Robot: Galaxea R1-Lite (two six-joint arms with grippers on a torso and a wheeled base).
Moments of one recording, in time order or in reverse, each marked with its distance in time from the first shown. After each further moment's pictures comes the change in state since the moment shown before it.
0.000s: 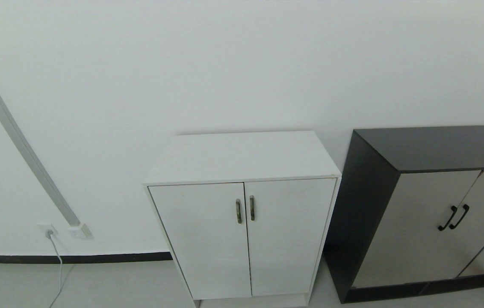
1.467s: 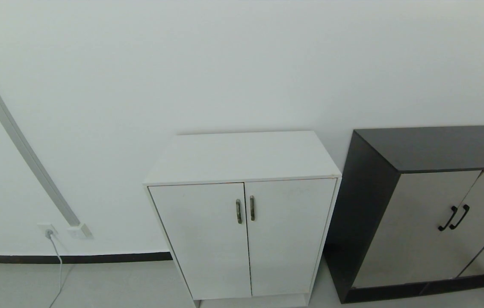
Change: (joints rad) left arm 0.000 0.000 0.001 0.000 -0.001 -0.002; right arm -0.053 0.294 0.000 0.010 0.114 -0.155
